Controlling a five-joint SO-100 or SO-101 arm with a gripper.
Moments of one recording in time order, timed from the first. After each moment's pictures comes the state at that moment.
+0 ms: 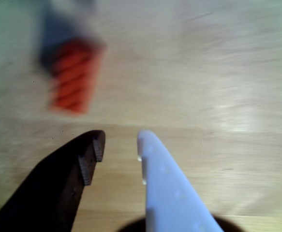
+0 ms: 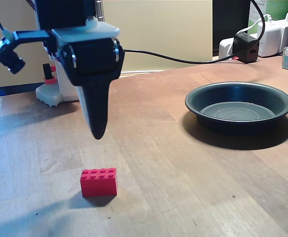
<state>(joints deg) -8.8 69.8 63.5 96.1 -4.4</state>
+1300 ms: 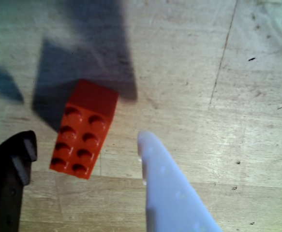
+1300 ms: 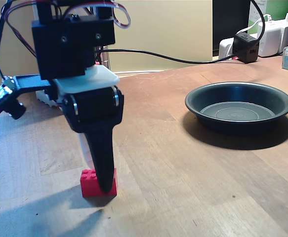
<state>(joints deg) -7.7 64.6 71.5 84.0 -8.1</state>
